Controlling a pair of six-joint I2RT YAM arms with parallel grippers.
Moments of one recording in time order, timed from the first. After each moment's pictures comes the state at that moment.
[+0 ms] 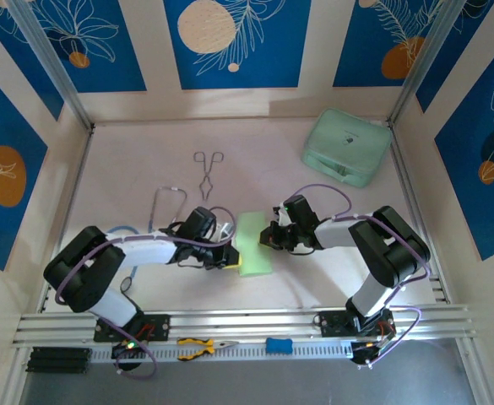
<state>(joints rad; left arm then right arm) -0.72 1.52 0.59 0.01 0.67 -0.84 0.53 1.65 0.59 0.12 -0.55 0.80</state>
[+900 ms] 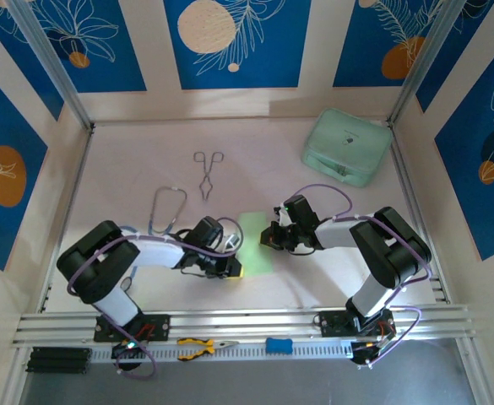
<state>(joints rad) -0.80 1.60 0.55 0.03 0.65 -0.77 0.53 1.65 0.59 0.11 -0.54 0.80</state>
